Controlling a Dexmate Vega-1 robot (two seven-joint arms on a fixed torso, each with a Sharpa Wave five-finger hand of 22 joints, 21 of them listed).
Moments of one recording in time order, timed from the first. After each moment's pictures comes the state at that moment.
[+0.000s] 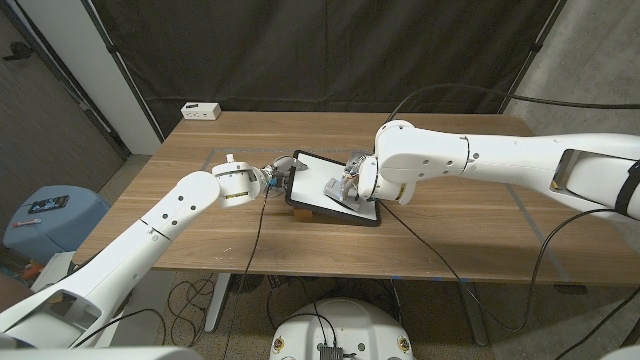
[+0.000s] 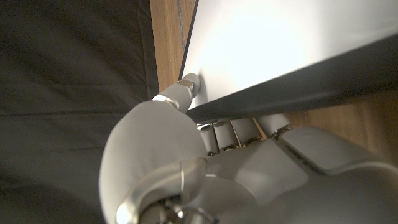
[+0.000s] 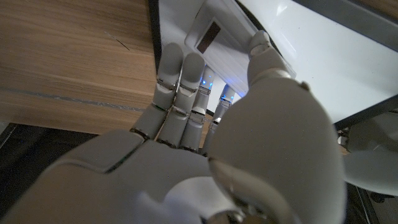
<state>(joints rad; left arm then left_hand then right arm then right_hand) 0.84 0.68 0.38 -1.96 -1.40 0.62 0.76 0.98 0.10 0.66 -0.17 0.18 0.70 0.01 0.19 0.20 0.74 -0.05 0.20 0.19 0.78 -0.08 0.18 0.17 0.88 -0.05 0.28 0.18 0.08 -0.61 -1.47 -2.12 1.18 -1.40 -1.01 1.15 -0.01 0.23 -0.17 0.26 0.74 -0.11 0.46 0.30 0.87 0.01 0.38 0.52 0.94 -0.13 1.39 0.51 0.77 -0.08 1.56 0.19</state>
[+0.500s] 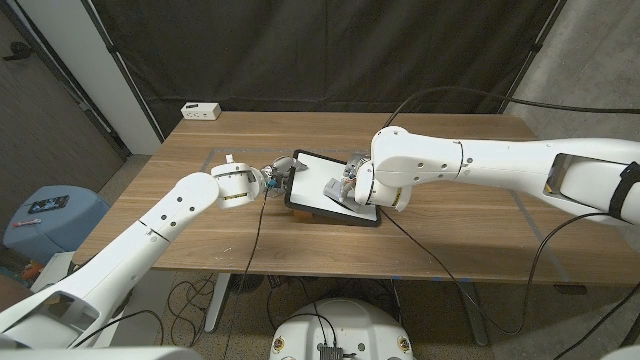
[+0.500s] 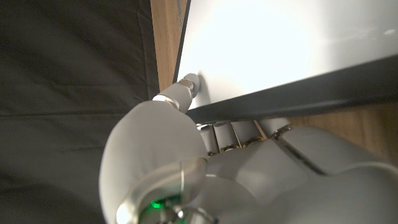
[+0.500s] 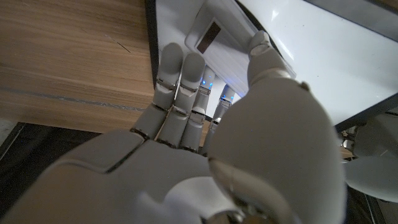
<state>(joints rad) 0.85 0.69 0.38 -1.97 -1.40 0.62 0.74 0.98 0.10 0.66 -0.17 0.18 0.71 0.01 0.19 0.20 0.74 -0.05 0.20 0.19 0.78 -0.08 0.18 0.17 0.88 -0.05 0.28 0.18 0.06 -0.59 -1.47 -2.09 1.22 -1.40 -1.09 1.15 -0.01 0.23 -0.17 0.26 0.74 -0.11 0.45 0.30 0.87 0.01 0.38 0.52 0.95 -0.13 1.38 0.52 0.77 -0.08 1.56 0.19</state>
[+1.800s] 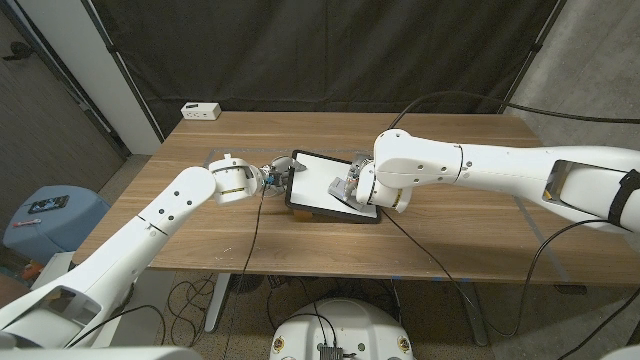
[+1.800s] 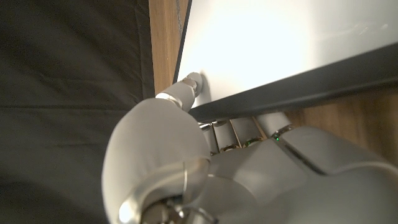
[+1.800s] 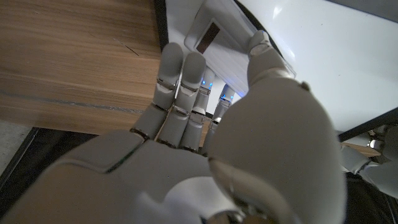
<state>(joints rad) 0.82 0.69 0.37 -1.93 -1.47 0.65 0.76 1.03 0.11 0.67 -0.18 0.18 0.72 0.02 0.19 0.20 0.78 -0.04 0.20 0.19 0.81 -0.10 0.18 0.16 0.92 -0.08 0.29 0.18 0.03 -0.59 -1.44 -2.07 1.20 -1.40 -1.09 1.15 -0.01 0.24 -0.18 0.26 0.75 -0.10 0.45 0.30 0.87 0.01 0.38 0.53 0.97 -0.14 1.36 0.54 0.78 -0.09 1.56 0.19</state>
